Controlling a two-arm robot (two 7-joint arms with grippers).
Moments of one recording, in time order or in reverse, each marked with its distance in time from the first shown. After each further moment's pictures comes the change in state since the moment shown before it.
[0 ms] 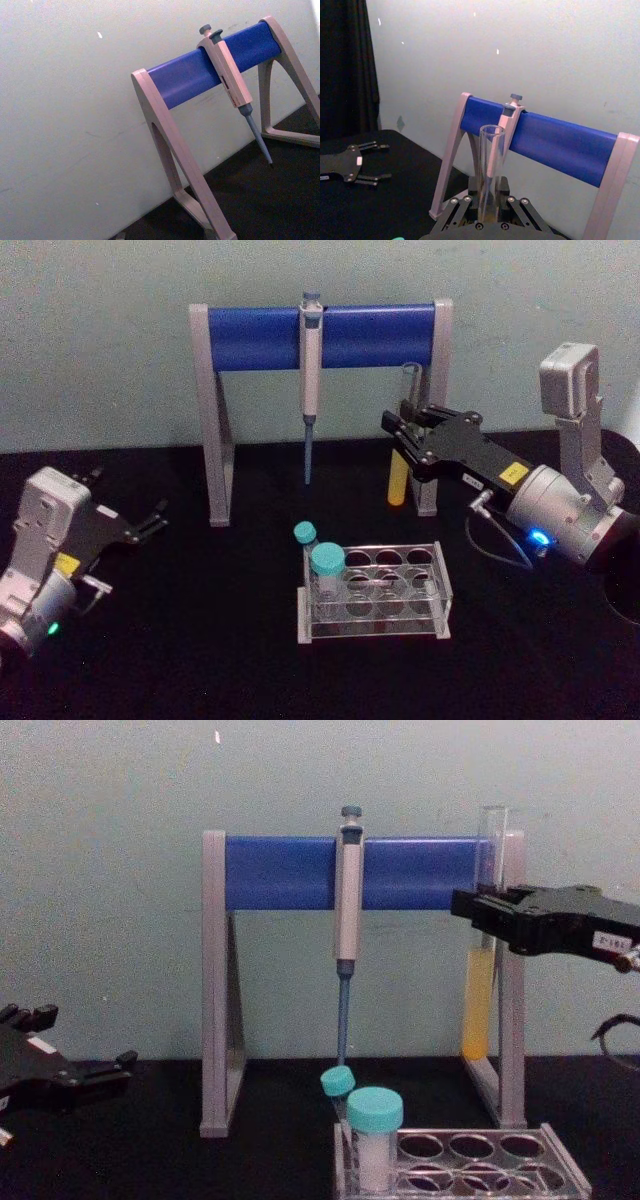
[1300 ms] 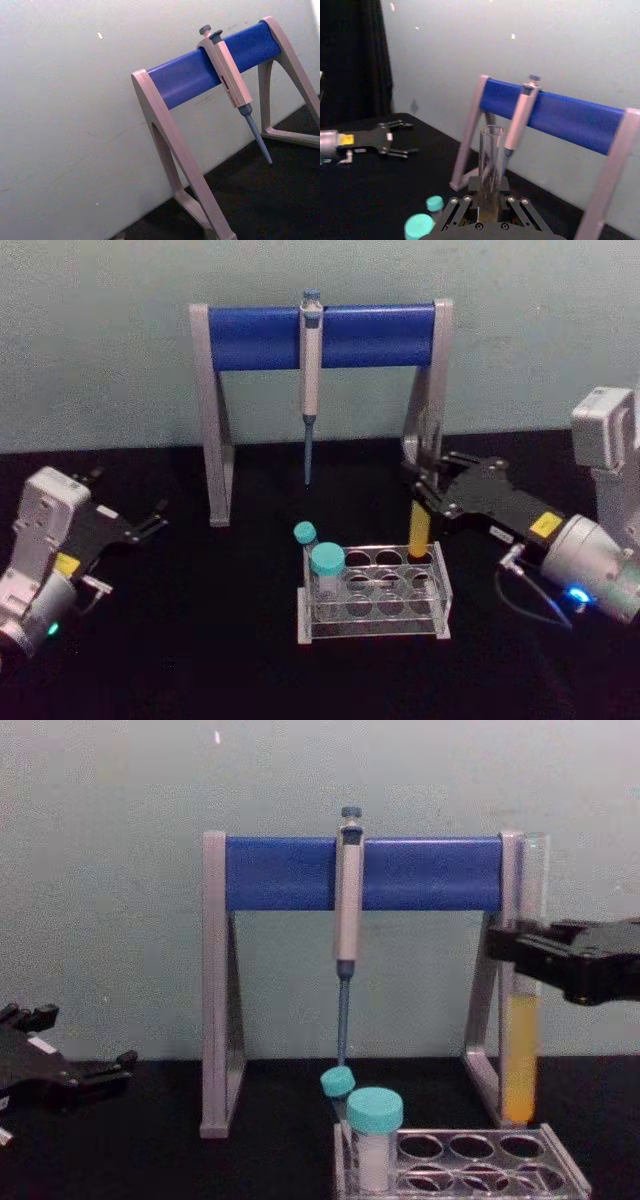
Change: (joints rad) left arm 0.000 0.000 0.000 0.000 0.000 0.000 0.000; right arm -0.199 0.099 0.058 -0.236 0.005 0.082 -0.032
